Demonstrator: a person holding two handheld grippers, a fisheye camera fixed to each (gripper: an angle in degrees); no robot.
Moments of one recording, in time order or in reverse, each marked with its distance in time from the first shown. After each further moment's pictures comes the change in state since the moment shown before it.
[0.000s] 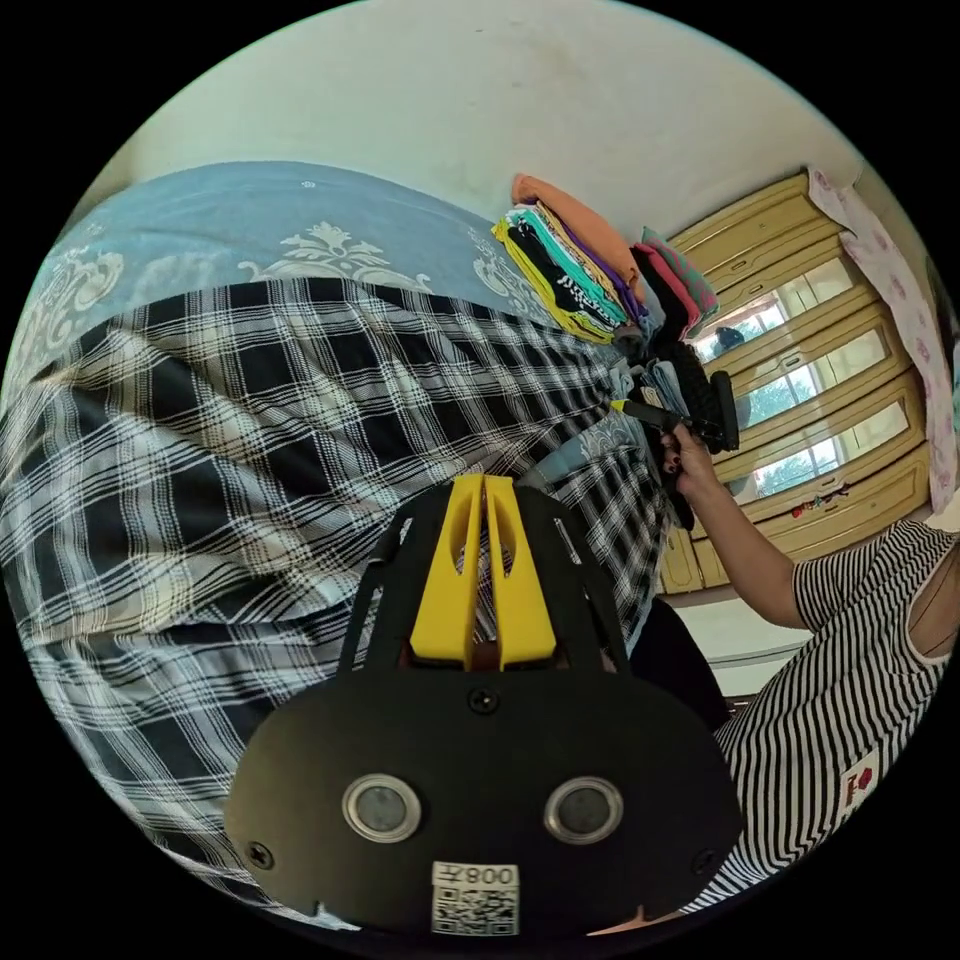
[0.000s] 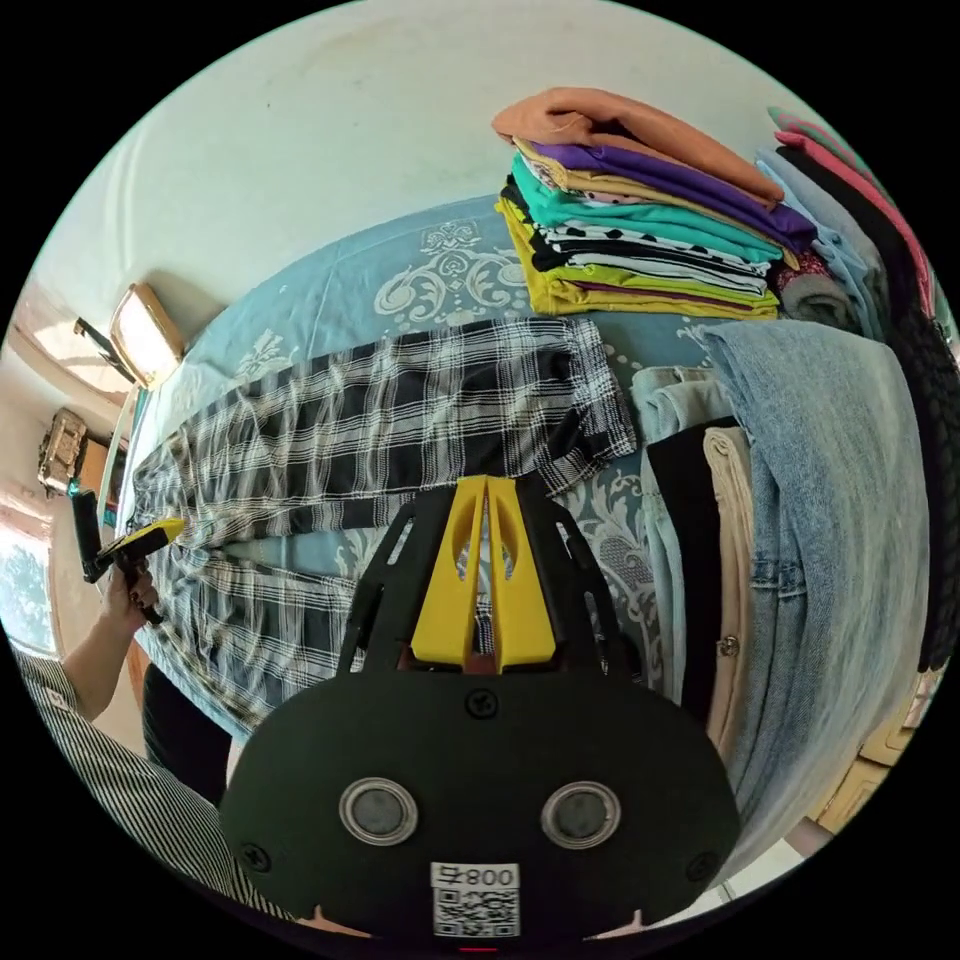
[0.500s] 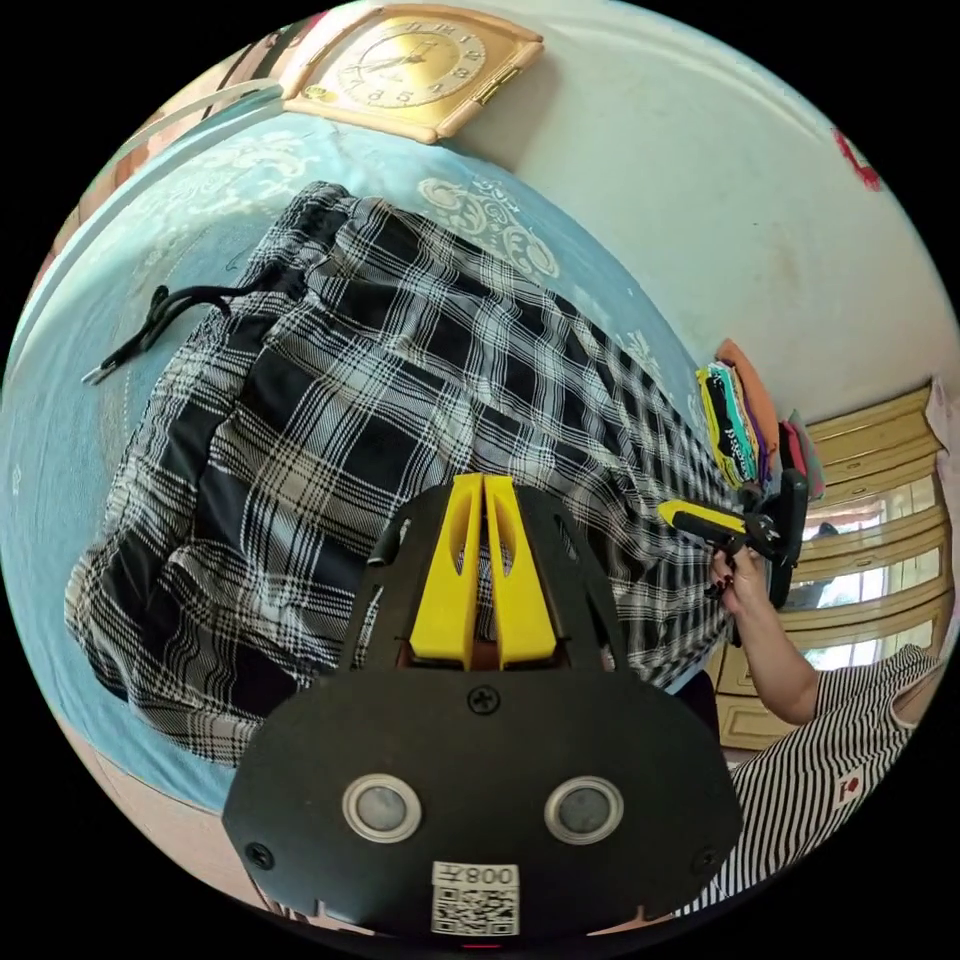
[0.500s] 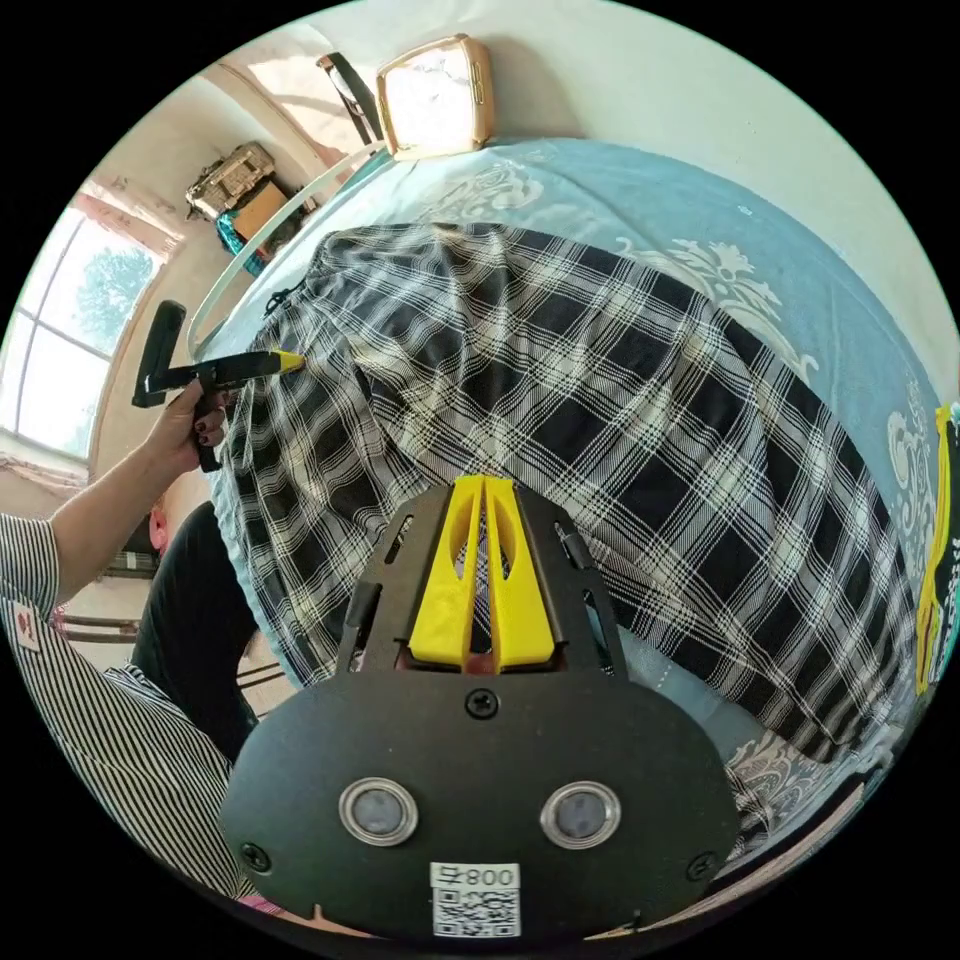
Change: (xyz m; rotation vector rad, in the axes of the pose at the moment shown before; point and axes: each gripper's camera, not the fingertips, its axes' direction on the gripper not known) left arm -0.129 0.194 -0.165 0.209 -0.252 -0.440; right arm -0.268 -0.001 0.198 -0.287 -0.241 -0.625
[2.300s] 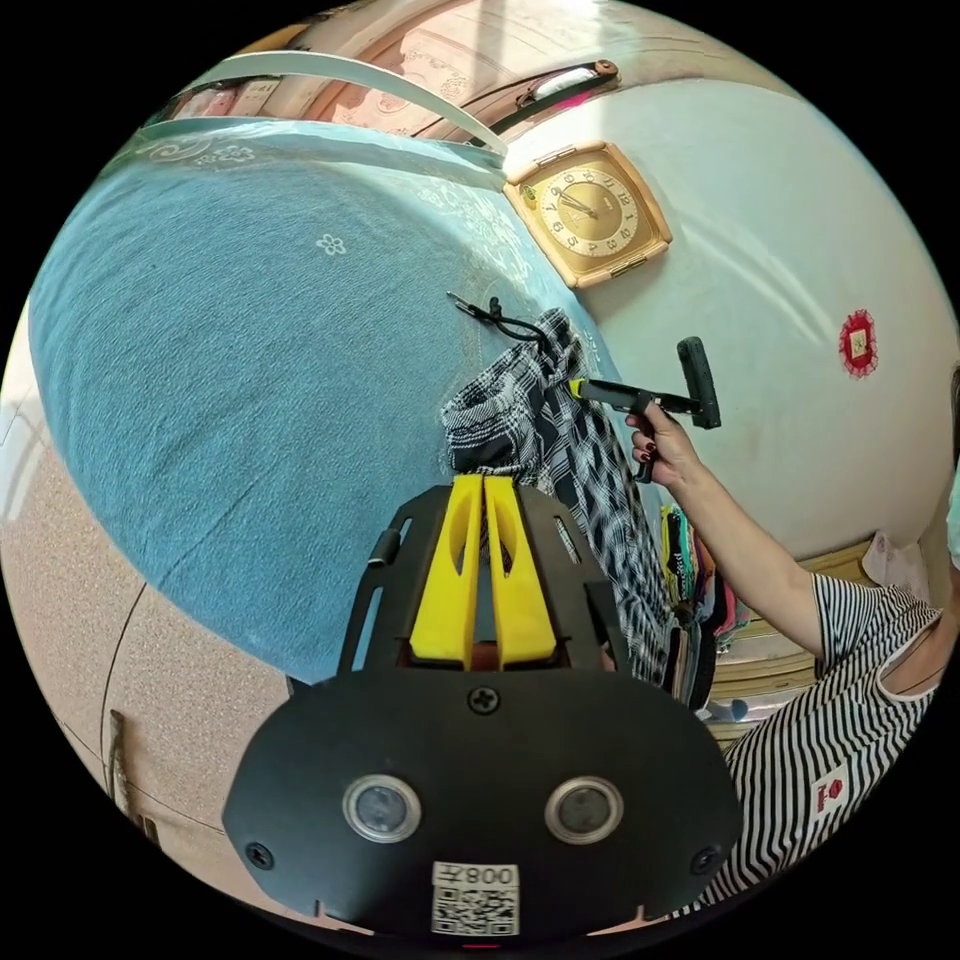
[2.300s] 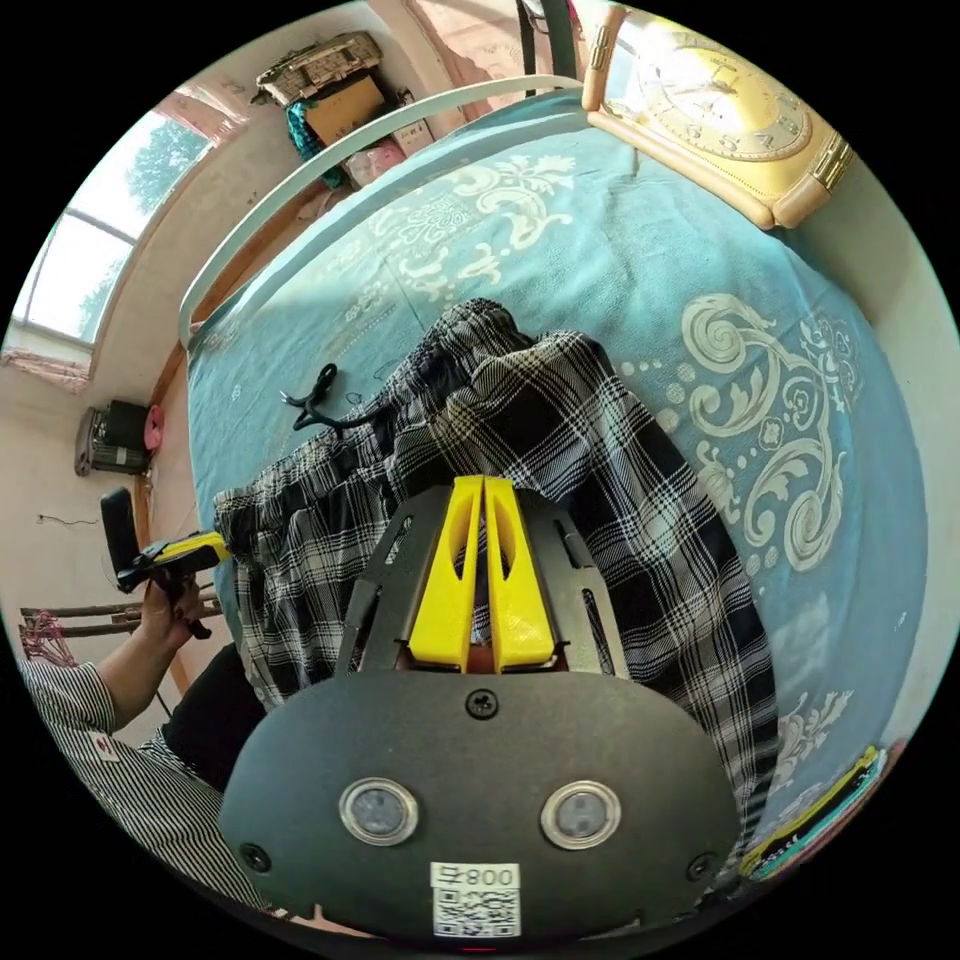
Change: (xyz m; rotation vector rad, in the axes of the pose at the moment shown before) left arm -0.296 0.221 -0.183 0.277 0.135 -0.381; right arm -0.041 -0.300 0.379 -0.179 -0.002 -0.275
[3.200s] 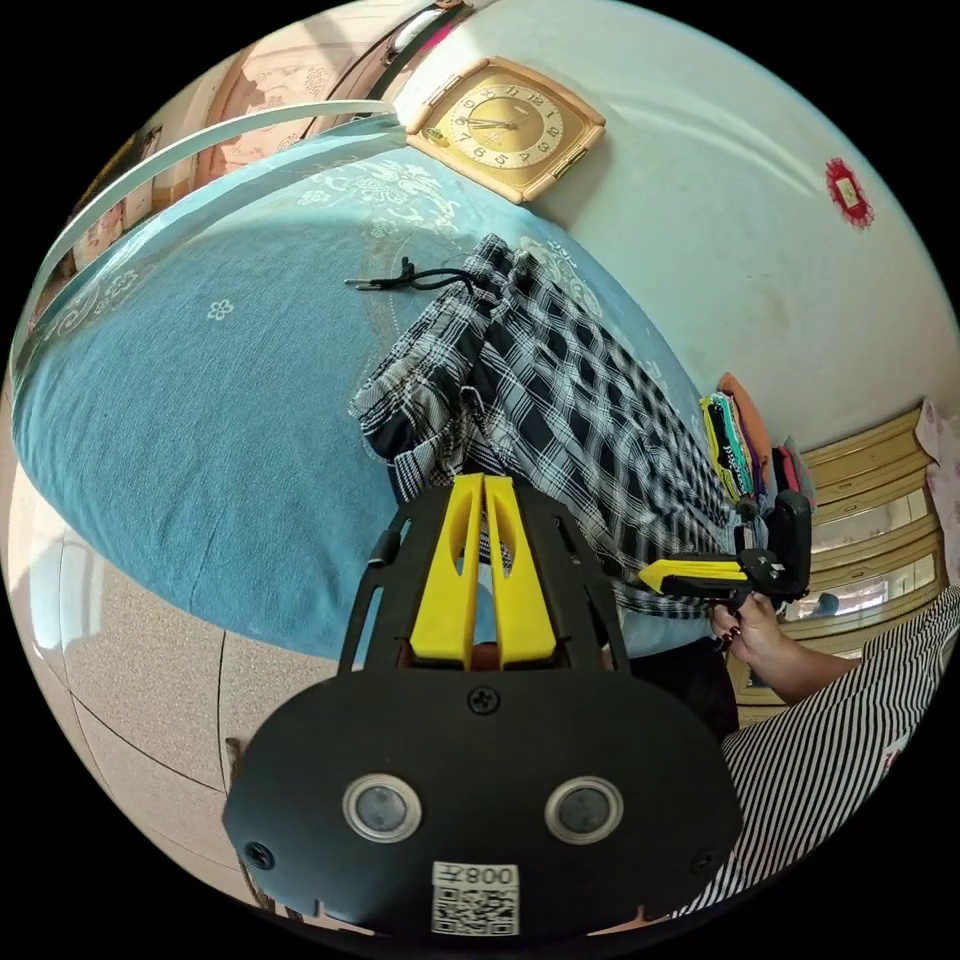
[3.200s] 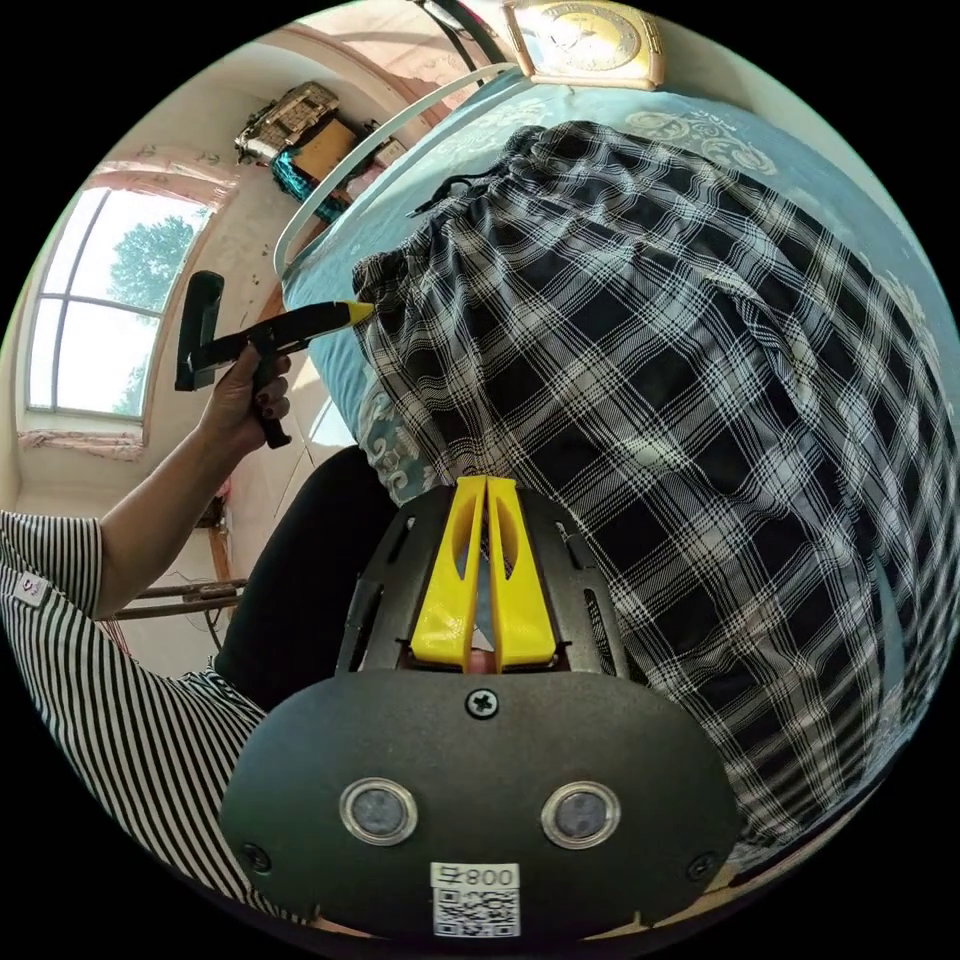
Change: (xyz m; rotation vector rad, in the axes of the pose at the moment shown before) left arm 0.096 -0.018 0.008 -0.245 -0.160 0.323; right arm -0.028 0.285 -0.006 0.030 -0.164 0.235
